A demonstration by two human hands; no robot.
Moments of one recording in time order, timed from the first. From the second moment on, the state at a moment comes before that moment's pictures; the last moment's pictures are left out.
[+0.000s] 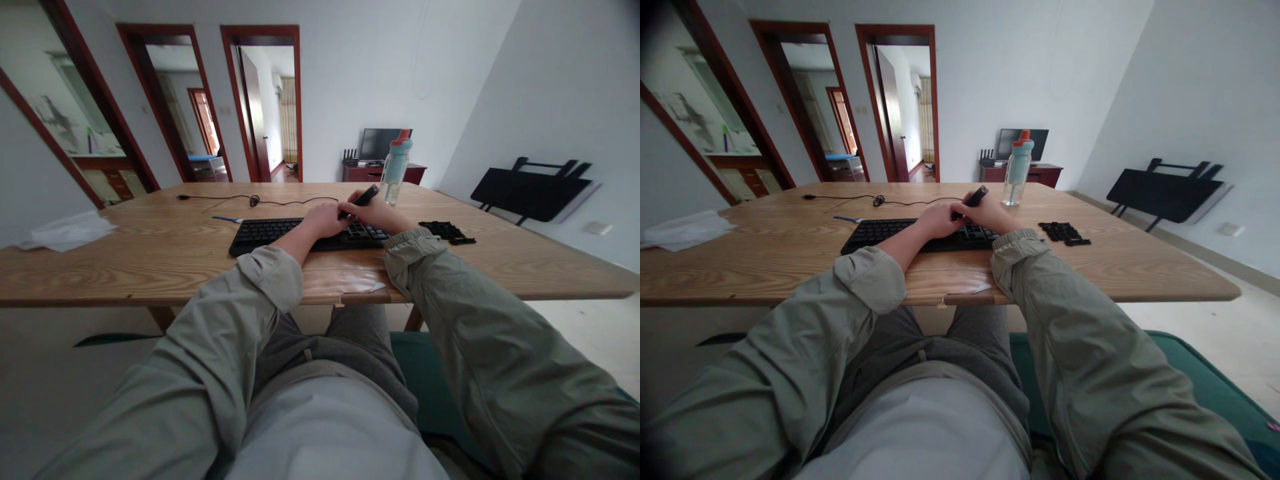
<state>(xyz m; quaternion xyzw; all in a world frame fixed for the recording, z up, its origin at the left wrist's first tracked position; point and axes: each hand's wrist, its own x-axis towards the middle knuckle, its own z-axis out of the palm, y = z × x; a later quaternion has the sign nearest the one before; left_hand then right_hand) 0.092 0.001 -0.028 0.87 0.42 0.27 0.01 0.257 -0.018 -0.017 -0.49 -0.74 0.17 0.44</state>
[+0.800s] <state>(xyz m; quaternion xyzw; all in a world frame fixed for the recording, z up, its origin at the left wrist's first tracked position) 0.096 0.006 -0.029 0.86 0.39 0.33 0.05 0.273 -0.019 -0.019 -0.43 -0.76 0.14 0.47</state>
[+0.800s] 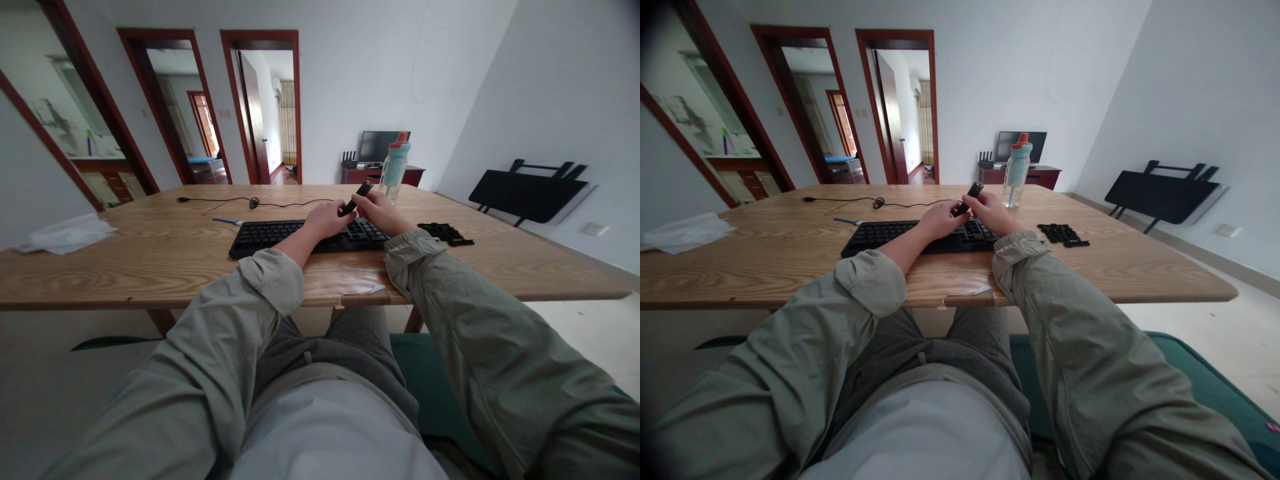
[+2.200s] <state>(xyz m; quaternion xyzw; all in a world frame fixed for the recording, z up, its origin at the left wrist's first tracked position) 0.082 0.013 -0.036 0.83 0.37 0.41 0.10 0.271 -0.021 -0.029 -0.49 -0.83 0.11 0.24</state>
